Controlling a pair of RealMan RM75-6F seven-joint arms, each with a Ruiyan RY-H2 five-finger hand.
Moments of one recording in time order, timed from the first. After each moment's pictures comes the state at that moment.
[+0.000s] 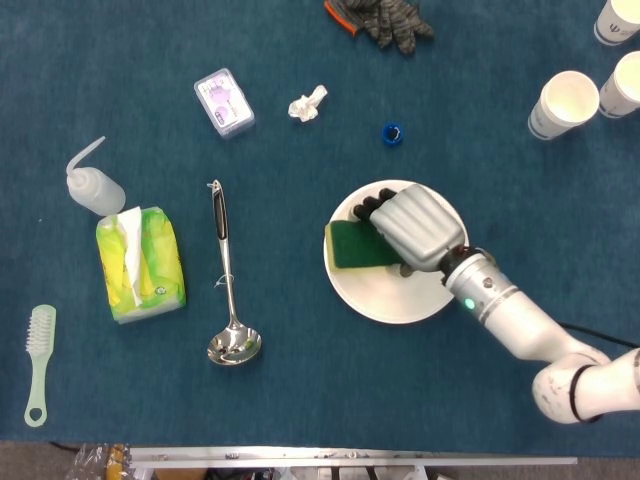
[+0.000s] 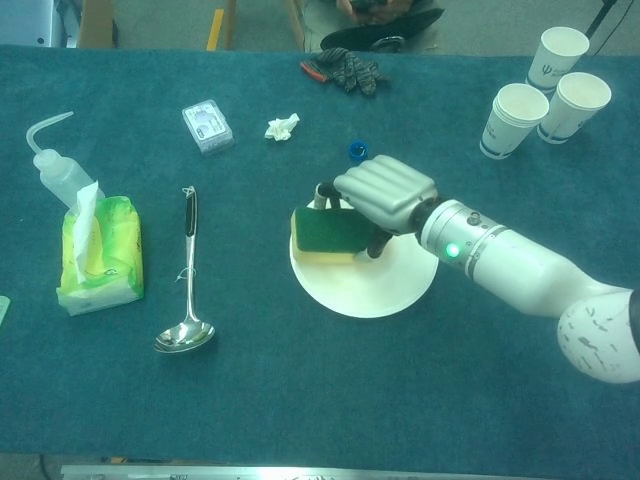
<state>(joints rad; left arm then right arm) -0.01 -1.00 0.01 -1.64 1.56 1.54 0.00 0.83 -1.68 0.05 -1.58 -1.05 0.96 -0.61</state>
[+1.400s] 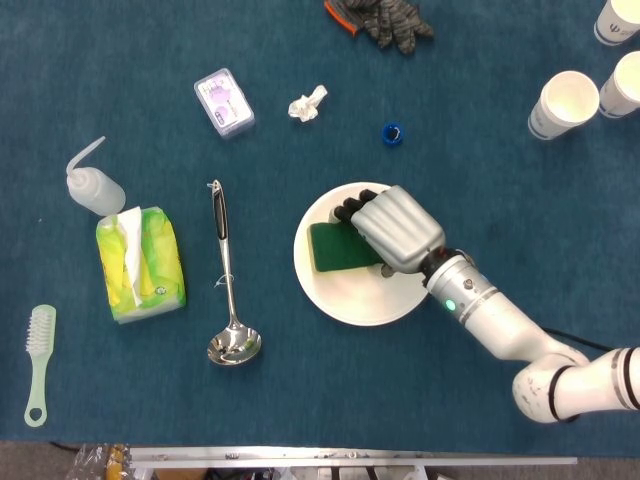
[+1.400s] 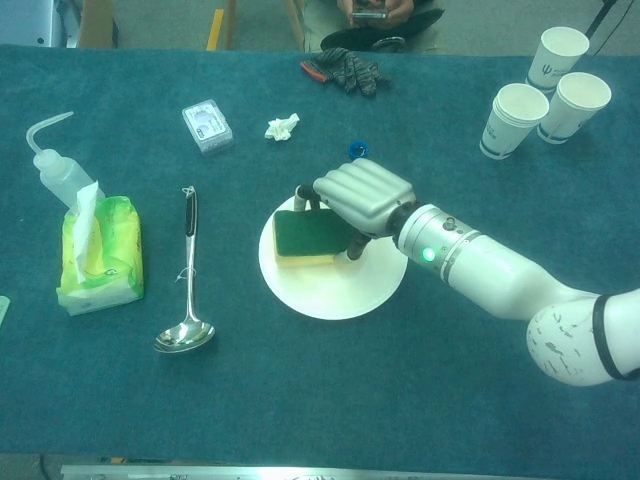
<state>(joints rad) -0.01 -1.00 0.01 -1.61 1.56 1.54 -0.03 0.82 -1.77 0.08 -1.50 -1.09 0.94 -0.59</state>
